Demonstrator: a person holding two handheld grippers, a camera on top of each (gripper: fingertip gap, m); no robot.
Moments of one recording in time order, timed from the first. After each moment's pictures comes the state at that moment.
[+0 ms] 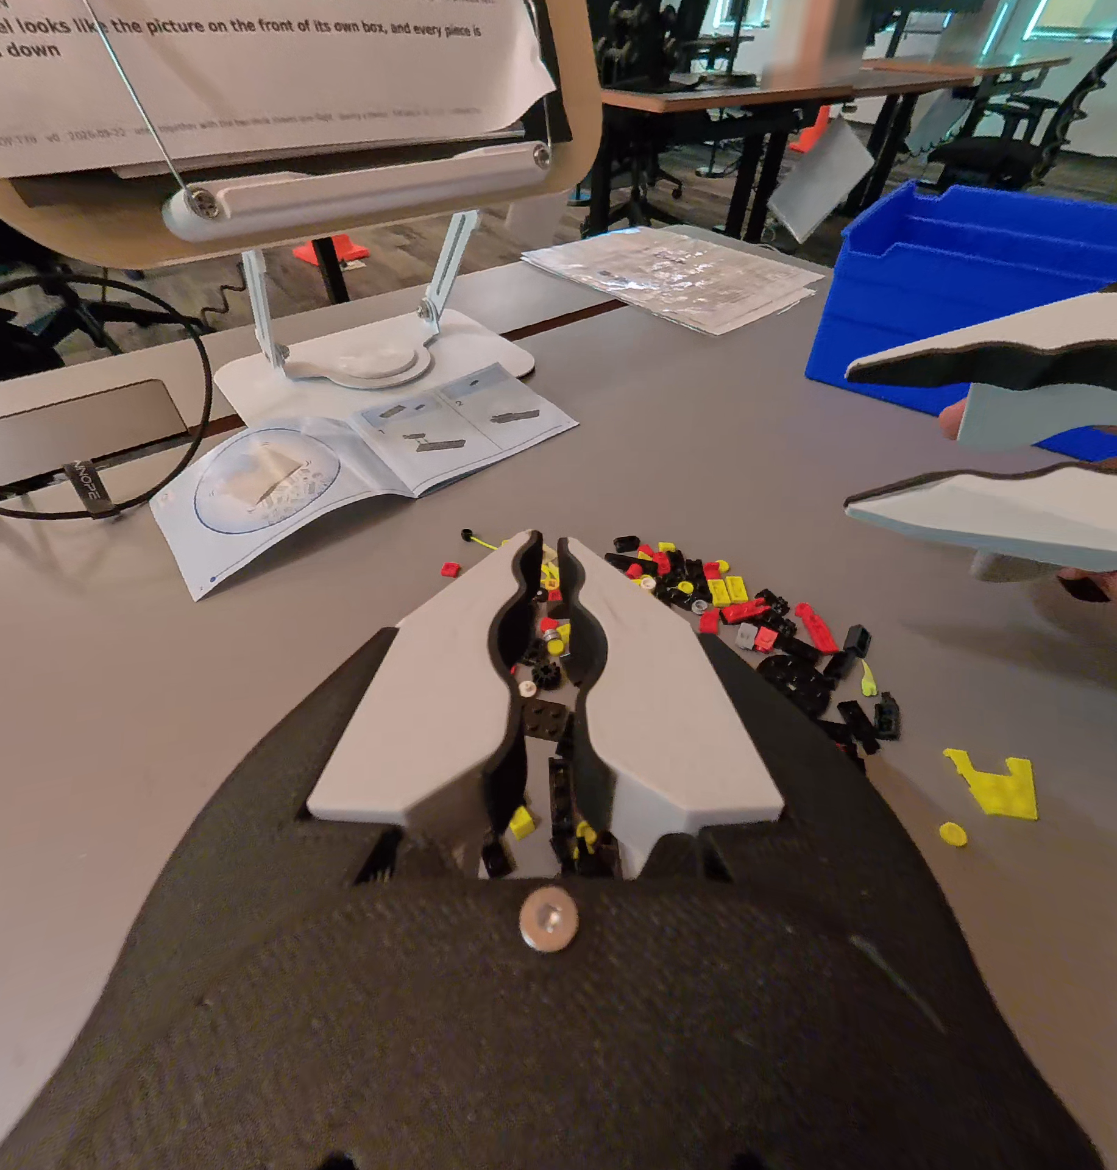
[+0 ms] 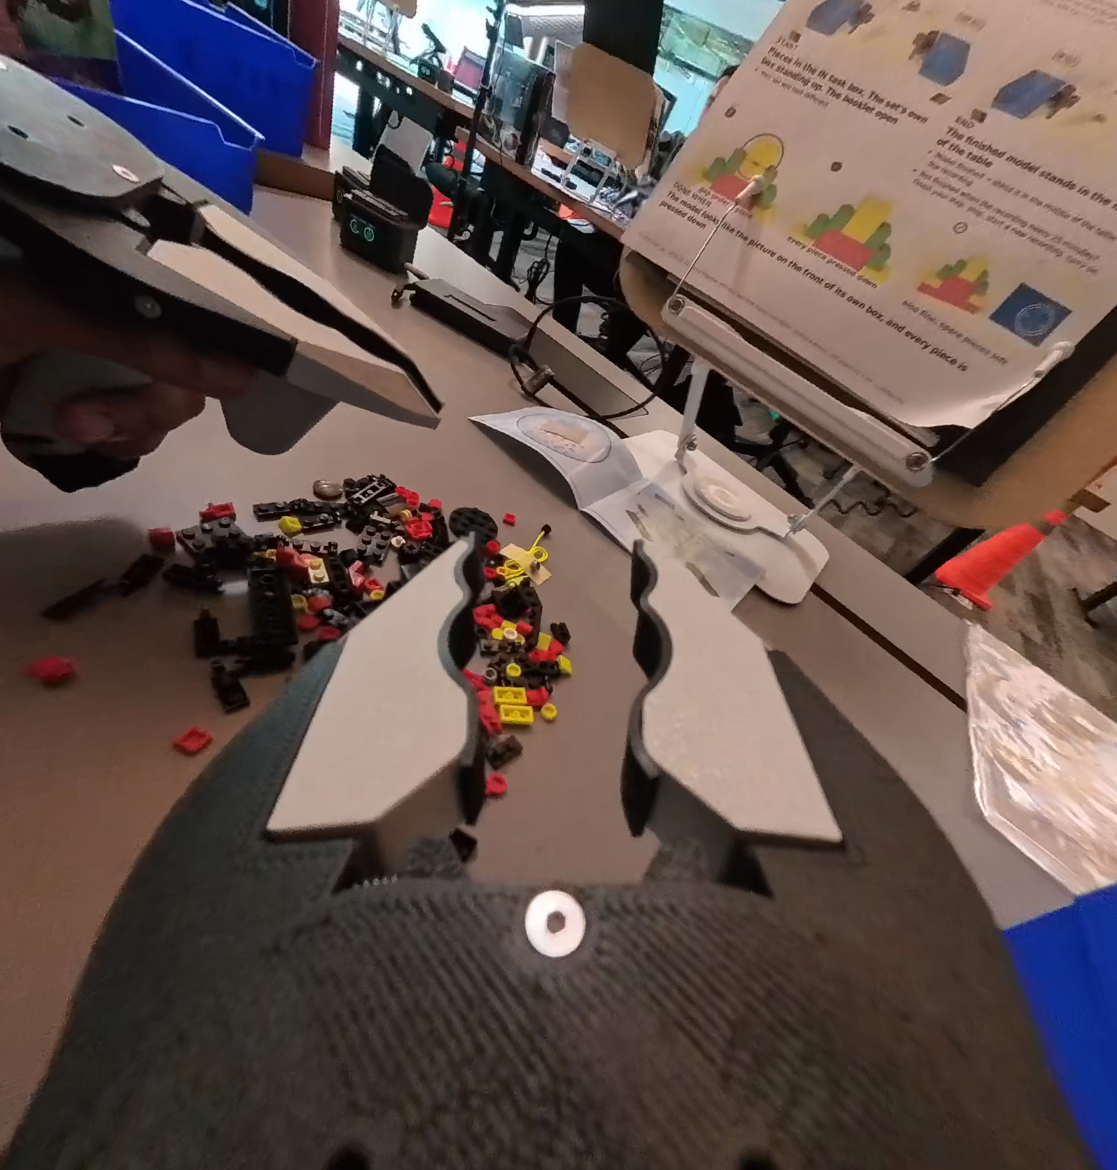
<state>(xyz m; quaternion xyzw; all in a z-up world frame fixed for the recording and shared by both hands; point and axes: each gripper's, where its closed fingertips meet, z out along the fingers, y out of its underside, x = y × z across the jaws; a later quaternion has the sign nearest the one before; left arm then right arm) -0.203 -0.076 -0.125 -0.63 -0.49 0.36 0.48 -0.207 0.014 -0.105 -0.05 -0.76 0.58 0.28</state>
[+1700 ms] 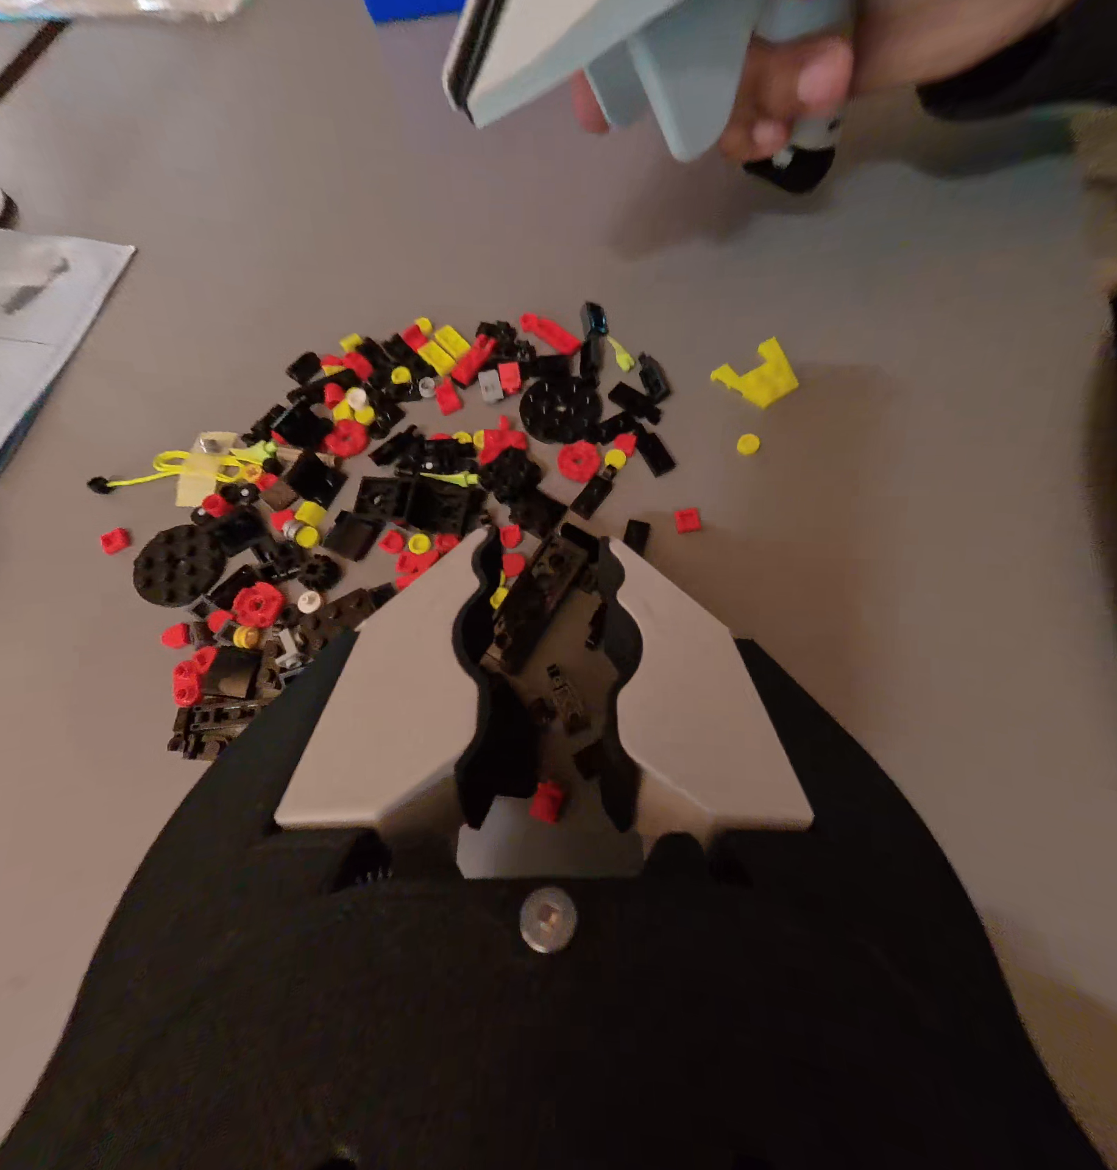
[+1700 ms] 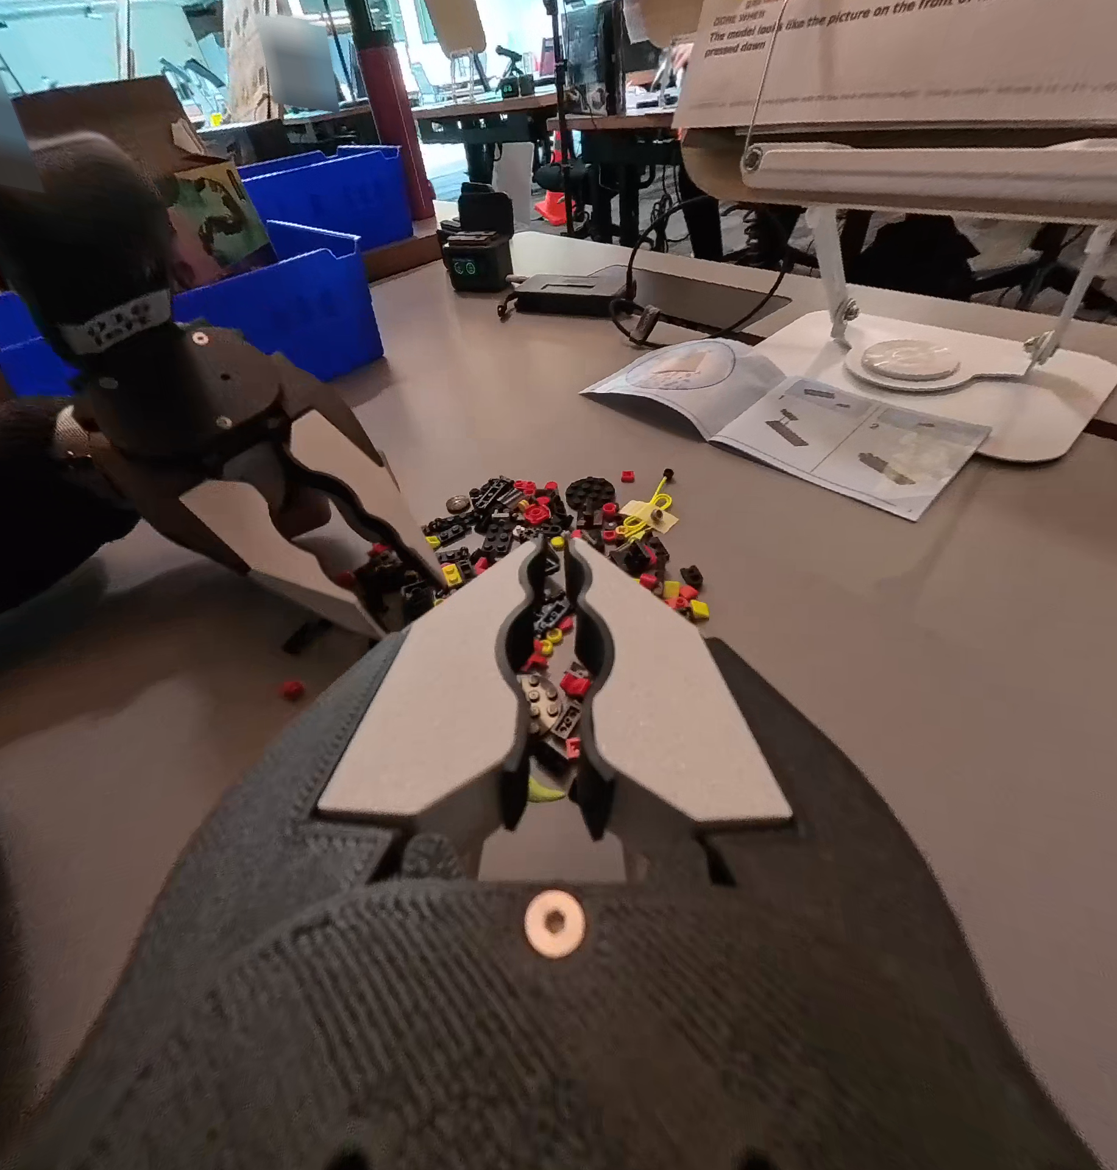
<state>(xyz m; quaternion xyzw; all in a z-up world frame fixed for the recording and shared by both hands) -0.135 -0.026 -0.196 -0.86 -0.25 0.15 0.41 -0.196 0.019 -0.123 -0.16 -0.77 0.62 0.05</state>
